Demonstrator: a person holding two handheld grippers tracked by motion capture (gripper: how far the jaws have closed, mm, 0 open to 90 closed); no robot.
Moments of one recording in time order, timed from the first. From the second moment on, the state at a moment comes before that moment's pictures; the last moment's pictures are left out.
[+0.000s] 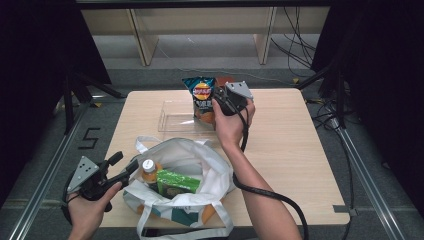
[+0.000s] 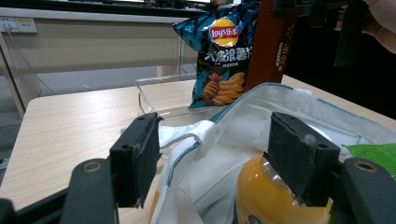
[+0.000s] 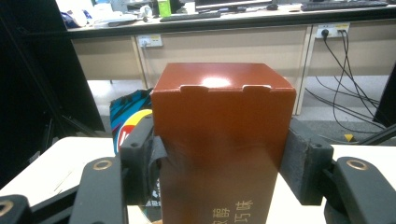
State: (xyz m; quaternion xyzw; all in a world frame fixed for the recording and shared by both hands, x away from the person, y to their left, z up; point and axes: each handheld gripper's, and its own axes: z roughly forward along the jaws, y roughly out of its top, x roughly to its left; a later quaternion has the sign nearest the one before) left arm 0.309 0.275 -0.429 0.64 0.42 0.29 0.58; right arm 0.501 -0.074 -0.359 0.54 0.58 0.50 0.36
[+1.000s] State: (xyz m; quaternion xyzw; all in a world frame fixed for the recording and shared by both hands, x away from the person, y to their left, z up) left arm 0.309 0.274 -0.428 0.64 0.42 0.29 0.57; right arm 0.504 -0.069 -0.382 0.54 0.60 0.46 0.35
